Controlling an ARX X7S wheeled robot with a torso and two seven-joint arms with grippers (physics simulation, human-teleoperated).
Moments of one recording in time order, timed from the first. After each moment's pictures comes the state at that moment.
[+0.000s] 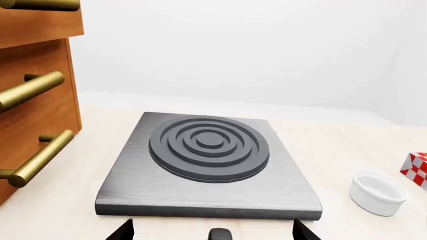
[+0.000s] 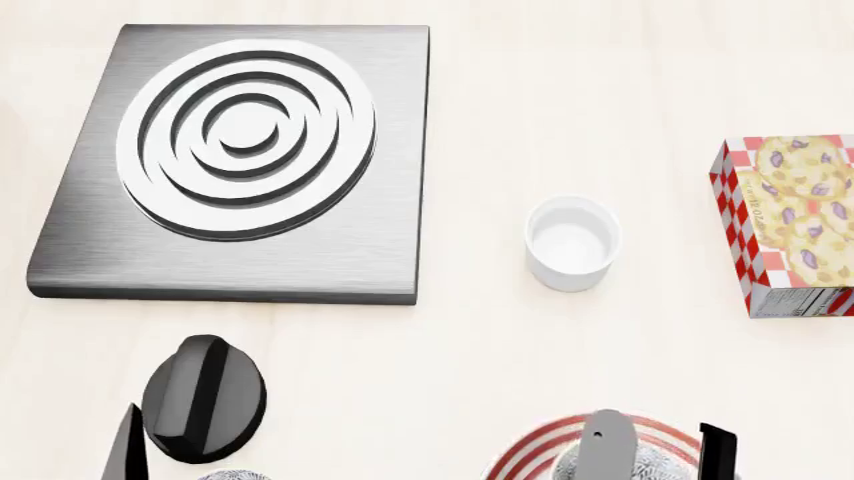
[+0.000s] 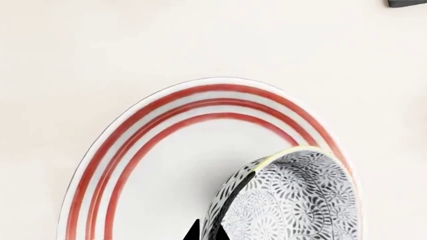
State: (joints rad) left arm 0.15 -0.39 0.21 0.74 -0.37 -0.24 -0.39; right arm 0.98 1.19 -1.05 -0.69 0.47 0.94 -0.57
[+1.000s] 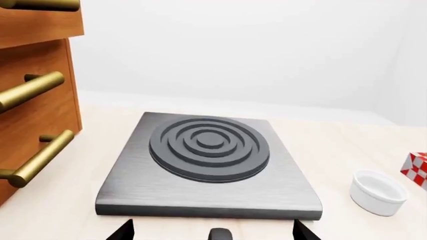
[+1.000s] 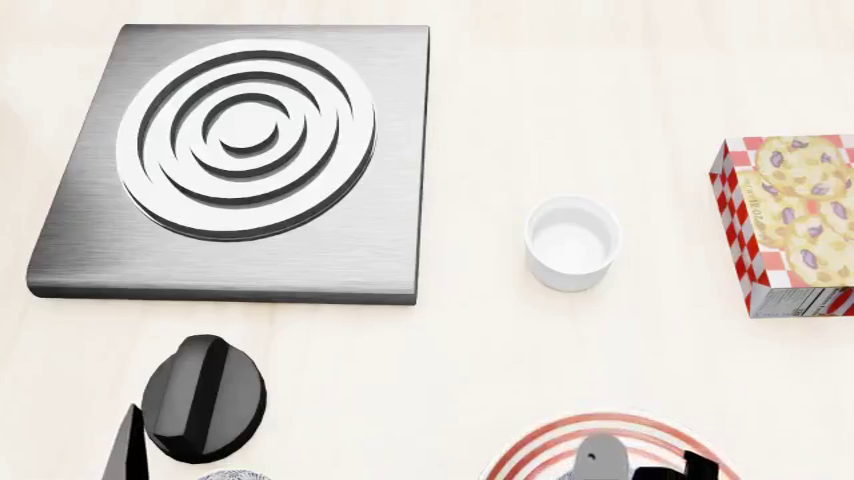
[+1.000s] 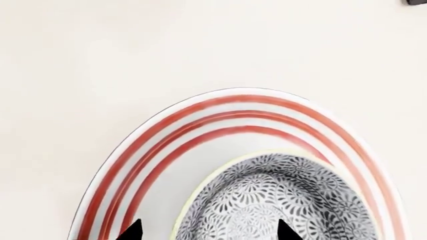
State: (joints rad) left arm 0.14 -0.40 0.22 0.74 -0.38 -0.23 -0.40; right arm 0.87 1.17 -1.04 -0.63 0.51 0.85 -0.46
